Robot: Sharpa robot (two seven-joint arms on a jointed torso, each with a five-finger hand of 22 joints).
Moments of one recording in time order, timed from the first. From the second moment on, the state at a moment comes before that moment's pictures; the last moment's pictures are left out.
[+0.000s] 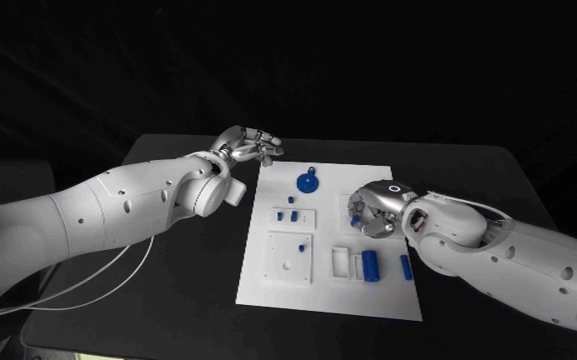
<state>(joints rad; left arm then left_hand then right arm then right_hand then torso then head) 1.28 -0.71 -0.12 1.25 -0.32 -0.37 0.26 1.12 -0.15 0.58 -0.24 0.09 0.89 0.16 0.20 0.58 1.17 0.12 0.16 0.19 1.05 0.01 0.81 0.40 0.04 0.78 -0.08 0.75 1.19 1.12 -0.73 -0.02 1.43 -1.78 -0.20 -0.15 1.14 -0.23 0.78 -0.16 0.05 0.96 0.13 0.35 0.46 1.23 0.05 0.14 0.31 1.26 -0.04 1.15 0.88 0.14 1.26 -0.06 0.91 1.31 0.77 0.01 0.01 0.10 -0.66</state>
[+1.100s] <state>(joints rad) 1.28 -0.71 -0.12 1.24 -0.32 -0.37 0.26 1.12 -0.15 0.58 -0.24 0.09 0.89 0.16 0.20 0.58 1.17 0.11 0.16 0.19 1.05 0.01 0.81 0.40 0.03 0.78 -0.08 0.75 1.19 1.11 -0.76 0.01 1.54 -1.83 -0.32 -0.21 1.15 -0.21 0.87 -0.18 0.05 1.03 0.10 0.38 0.47 1.30 0.03 0.17 0.34 1.28 -0.07 1.15 0.87 0.14 1.28 -0.07 0.92 1.31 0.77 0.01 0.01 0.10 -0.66</state>
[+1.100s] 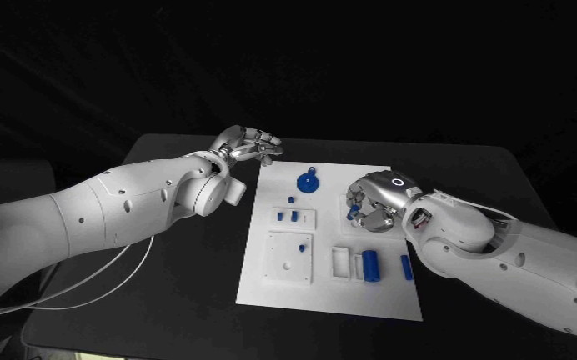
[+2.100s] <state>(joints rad) 1.28 -0.70 -0.12 1.24 -0.32 -0.37 0.26 1.12 -0.15 0.58 -0.24 0.09 0.89 0.16 0.20 0.58 1.17 0.12 0.16 0.19 1.05 0.02 0.81 0.40 0.04 0.78 -0.08 0.75 1.19 1.05 -0.55 -0.10 1.56 -1.80 -0.36 -0.16 1.15 -0.21 0.87 -0.19 0.04 1.04 0.10 0.38 0.47 1.31 0.03 0.17 0.35 1.28 -0.07 1.15 0.87 0.14 1.28 -0.07 0.93 1.31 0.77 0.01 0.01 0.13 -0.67</state>
